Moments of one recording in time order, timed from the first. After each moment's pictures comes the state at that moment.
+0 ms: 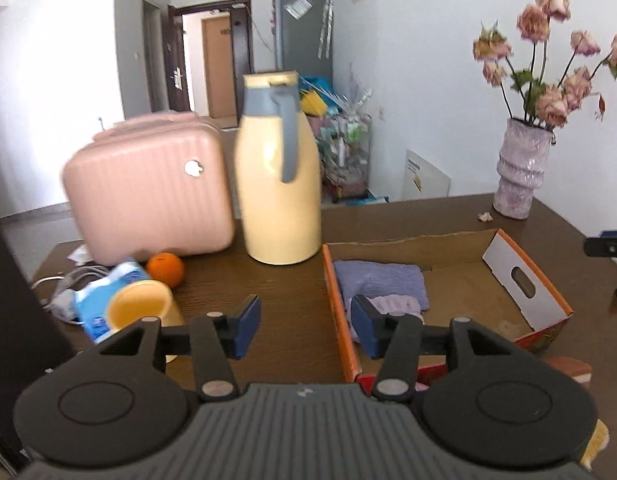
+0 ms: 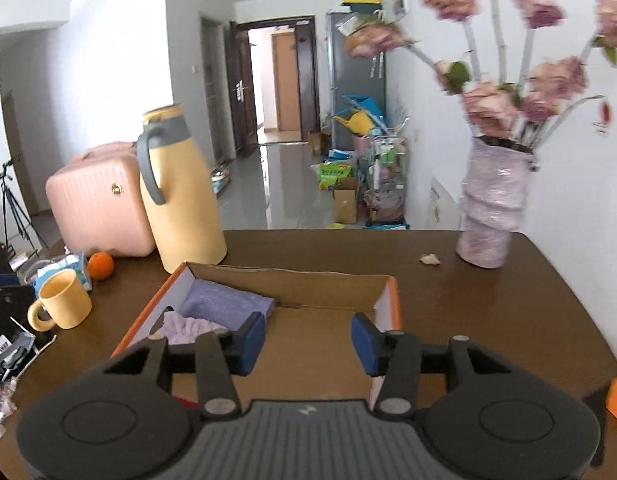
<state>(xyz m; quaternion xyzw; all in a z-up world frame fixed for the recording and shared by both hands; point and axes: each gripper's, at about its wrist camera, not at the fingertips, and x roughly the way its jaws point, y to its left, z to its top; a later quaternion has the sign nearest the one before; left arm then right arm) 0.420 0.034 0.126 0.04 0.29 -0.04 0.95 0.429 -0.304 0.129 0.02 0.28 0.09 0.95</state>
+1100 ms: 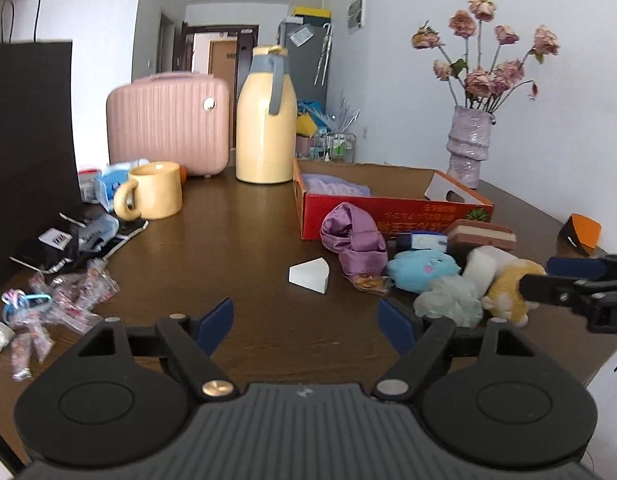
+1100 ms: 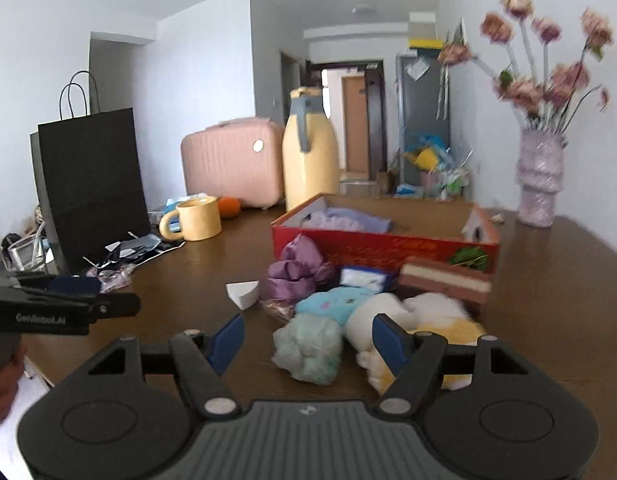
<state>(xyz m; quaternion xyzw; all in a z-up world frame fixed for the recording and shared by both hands) 0.160 0.033 0.006 -0.01 0.23 -0.06 0.97 0.184 -0.228 0.005 0.01 0.21 0.20 0.96</state>
